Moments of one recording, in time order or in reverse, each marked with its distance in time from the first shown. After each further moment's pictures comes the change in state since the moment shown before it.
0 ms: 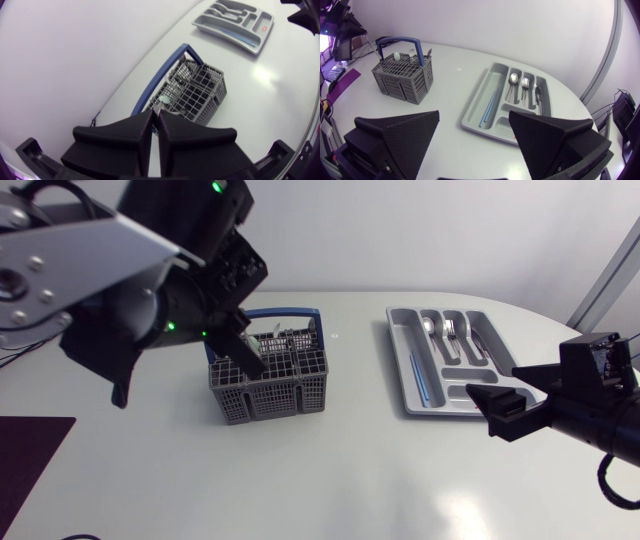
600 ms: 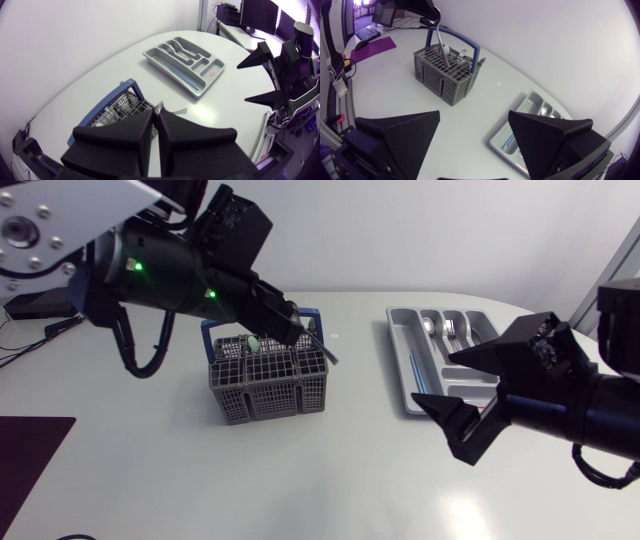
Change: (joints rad) left arm 0.134 0.051 0.072 0.069 0.638 -0.198; right arm 0.378 0.114 0.138 -0.050 0.078 -0.160
